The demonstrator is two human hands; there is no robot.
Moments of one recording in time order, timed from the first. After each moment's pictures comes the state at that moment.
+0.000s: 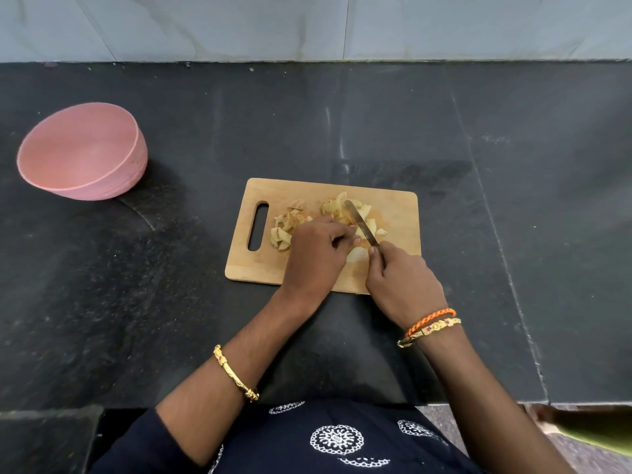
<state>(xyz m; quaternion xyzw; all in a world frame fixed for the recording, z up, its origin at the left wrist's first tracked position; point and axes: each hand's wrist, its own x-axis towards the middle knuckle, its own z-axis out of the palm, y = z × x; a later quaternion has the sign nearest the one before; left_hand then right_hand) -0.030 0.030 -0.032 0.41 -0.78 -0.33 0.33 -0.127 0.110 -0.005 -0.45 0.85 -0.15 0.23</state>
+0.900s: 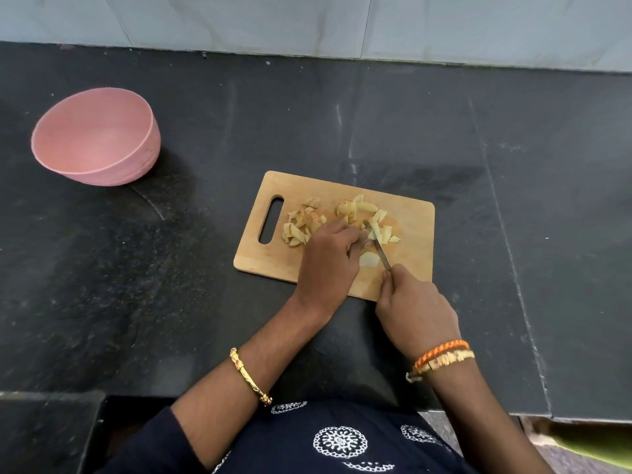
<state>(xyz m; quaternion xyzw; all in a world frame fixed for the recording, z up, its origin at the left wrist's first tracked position) -0.032 0.044 -0.038 0.42 -0.79 -0.29 0.34 -0.116 0.133 -0.001 -0.45 0.86 -0.06 0.23</state>
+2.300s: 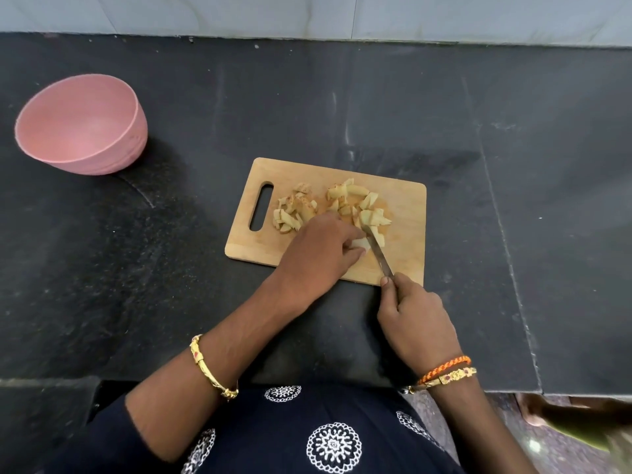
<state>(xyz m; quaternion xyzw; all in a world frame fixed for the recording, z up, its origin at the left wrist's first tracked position) -0.019 0.045 -0.009 0.40 -0.85 -0.31 0.13 -0.114 0.165 -0.010 -0.40 0.86 -0.18 0.27</state>
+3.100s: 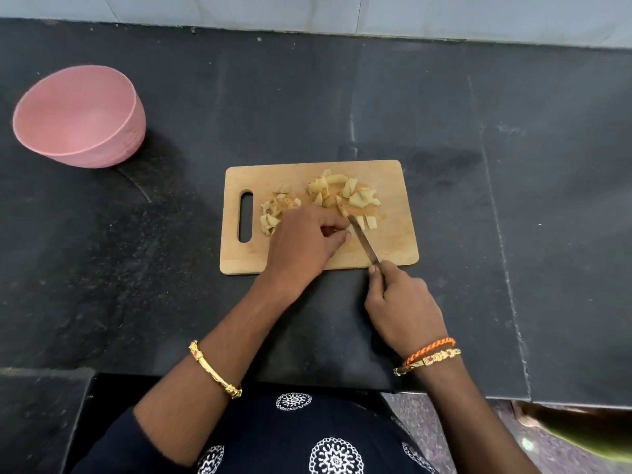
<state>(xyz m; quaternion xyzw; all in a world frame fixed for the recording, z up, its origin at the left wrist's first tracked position) -0.021 0.036 -0.015 0.50 -0.77 -0.35 0.19 -0.123 0.147 -0.008 -0.44 0.84 -0.15 0.27</state>
